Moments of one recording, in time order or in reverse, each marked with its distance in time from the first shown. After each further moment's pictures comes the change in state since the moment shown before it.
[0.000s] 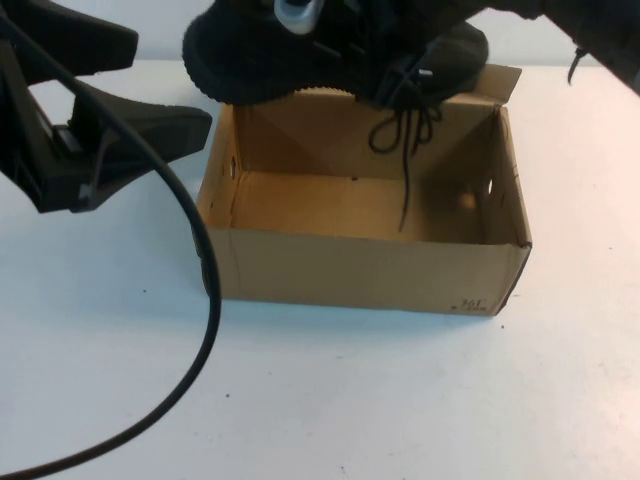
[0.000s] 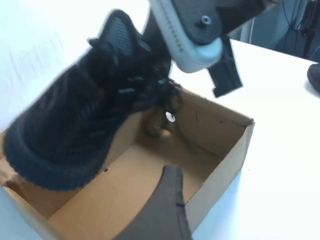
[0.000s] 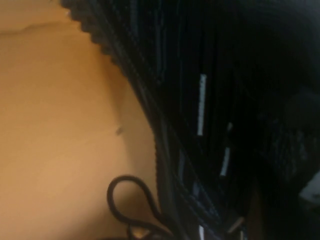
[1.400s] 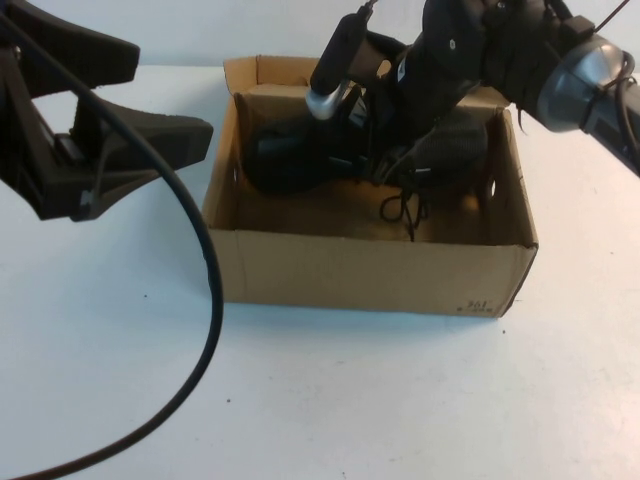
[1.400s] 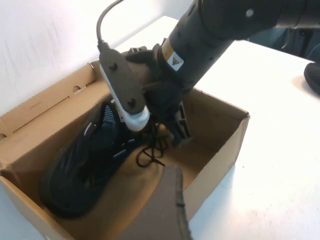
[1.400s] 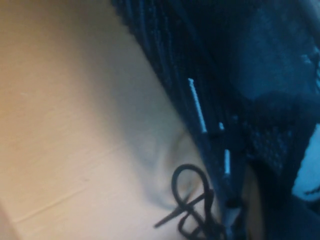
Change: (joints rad) right arm -0.167 0.259 -0.010 0.313 -0.018 -0.100; left arm 0.000 0.000 0.000 0.012 0.010 -0.037
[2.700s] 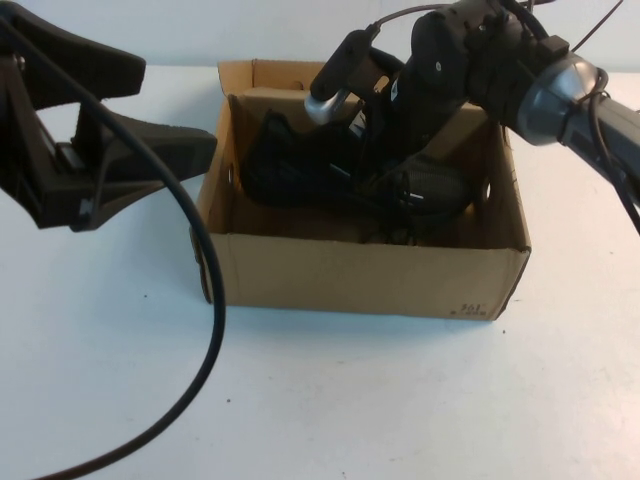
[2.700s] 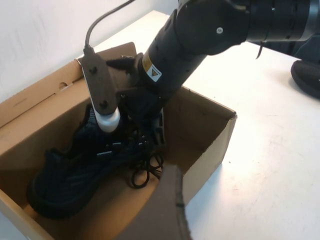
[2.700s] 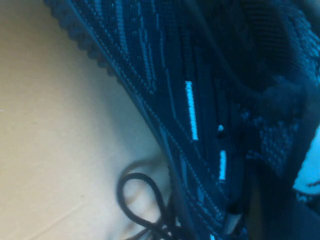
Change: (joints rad) right arm -0.005 0.052 -0.003 -0.022 -0.021 0.160; left arm 0.000 0.000 0.000 -0.002 0.034 -0.021
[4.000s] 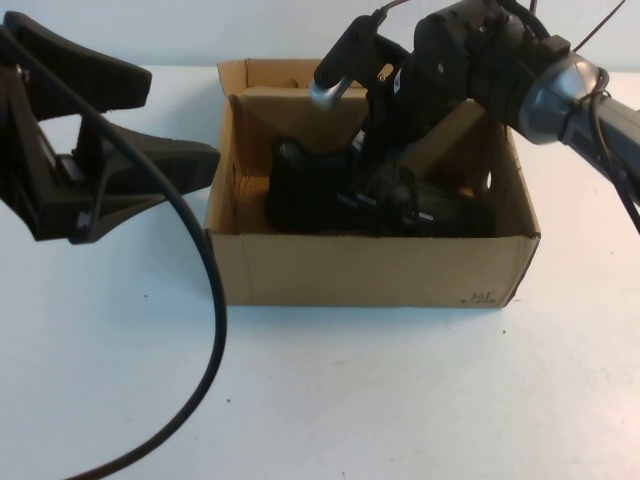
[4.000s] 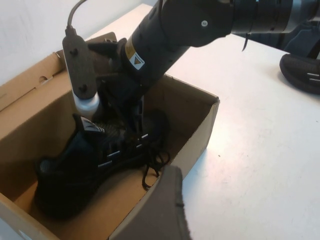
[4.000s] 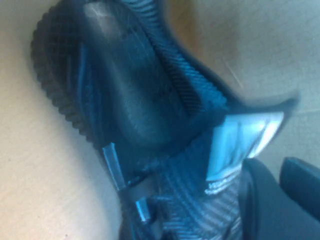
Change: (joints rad) right arm -0.006 0.010 -0.007 -0.052 -0.072 0.043; left arm 0.000 0.000 0.000 0.000 0.034 -0.002
